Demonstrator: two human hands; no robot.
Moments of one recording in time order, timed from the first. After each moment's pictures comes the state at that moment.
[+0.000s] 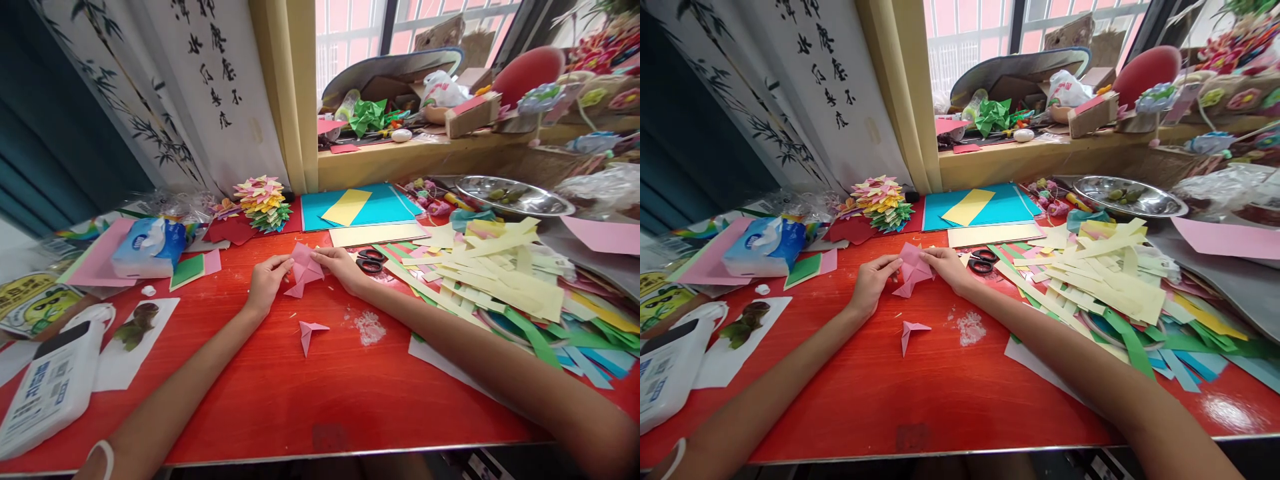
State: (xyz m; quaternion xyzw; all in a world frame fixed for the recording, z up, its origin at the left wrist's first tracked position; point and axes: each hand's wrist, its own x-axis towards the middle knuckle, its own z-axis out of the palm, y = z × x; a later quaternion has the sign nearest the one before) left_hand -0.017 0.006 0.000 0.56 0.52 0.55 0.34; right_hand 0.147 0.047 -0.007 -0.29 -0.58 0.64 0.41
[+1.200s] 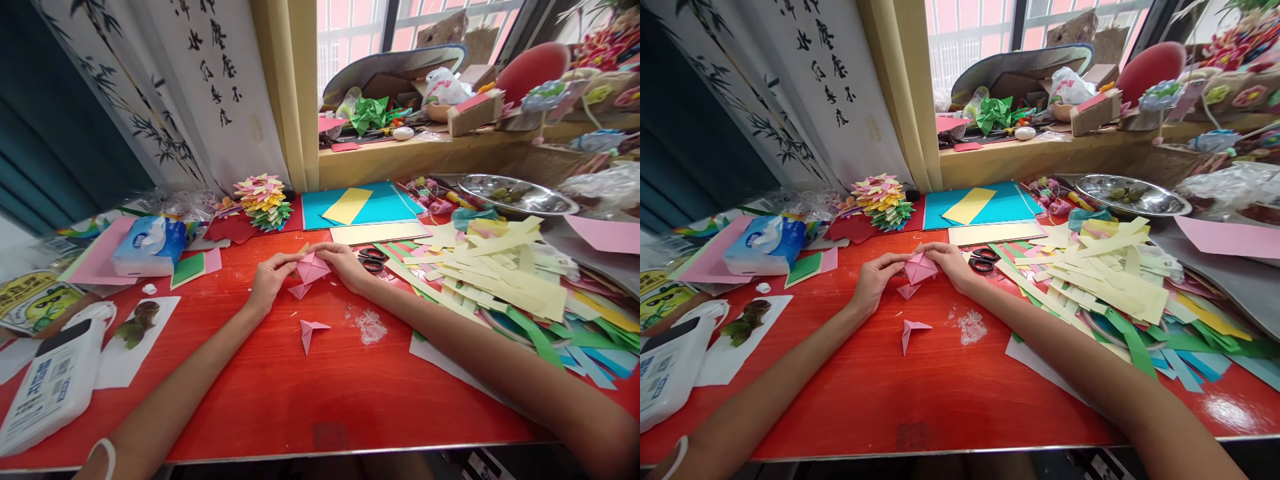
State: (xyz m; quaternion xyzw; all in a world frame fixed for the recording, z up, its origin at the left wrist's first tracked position) left_hand -0.015 0.004 0.004 0.58 0.48 0.53 0.40; right_hand 0.147 0.050 -0.006 -0.24 -0.53 0.66 0.48
